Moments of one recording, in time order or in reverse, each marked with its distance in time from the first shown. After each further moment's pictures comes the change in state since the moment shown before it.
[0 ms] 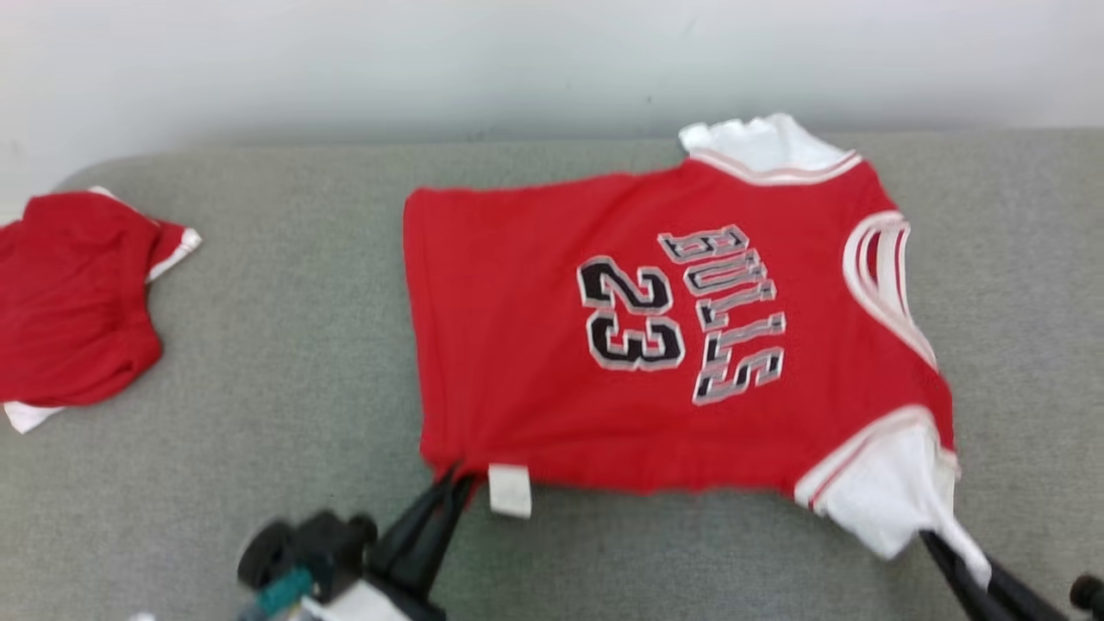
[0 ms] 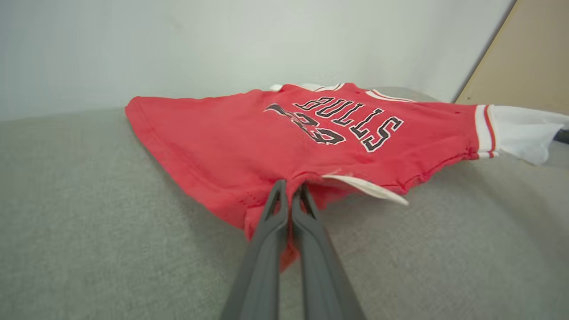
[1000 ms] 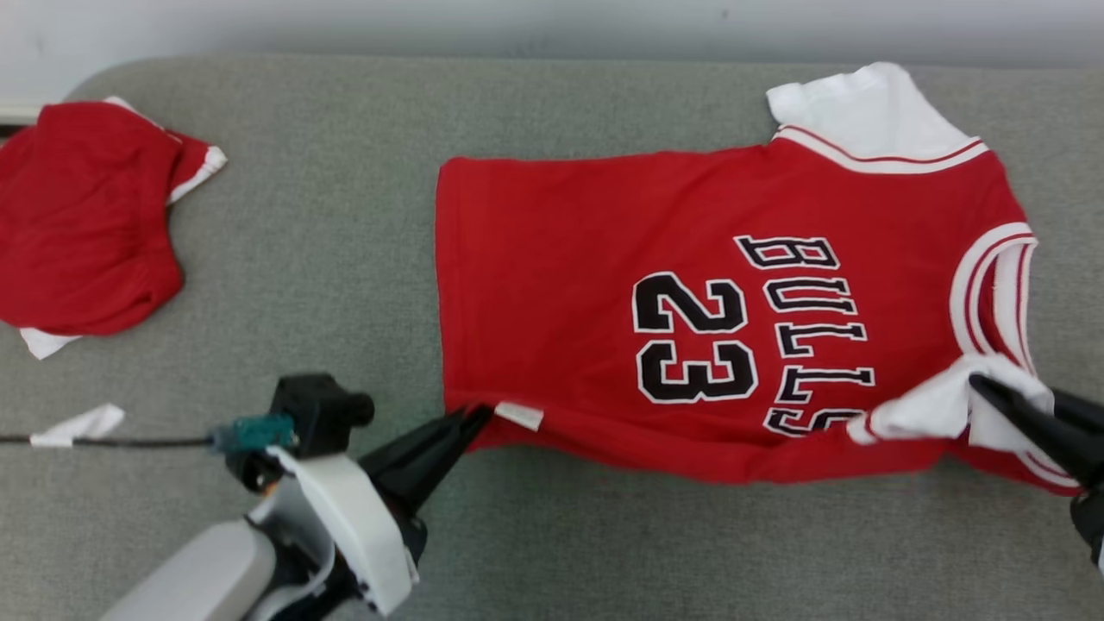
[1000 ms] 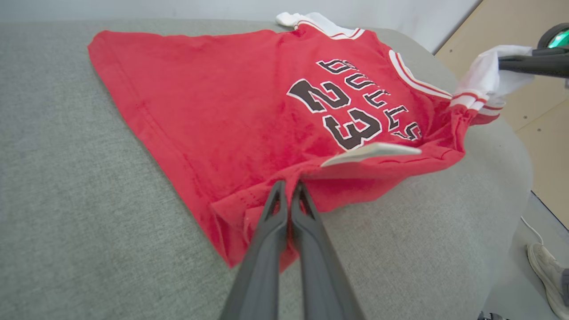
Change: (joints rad) left arm -0.186 0.253 -0.175 -0.220 -0.398 0.001 0.361; right arm -0.339 -0.302 0.052 -0.154 0.362 0.000 0.548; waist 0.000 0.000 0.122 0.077
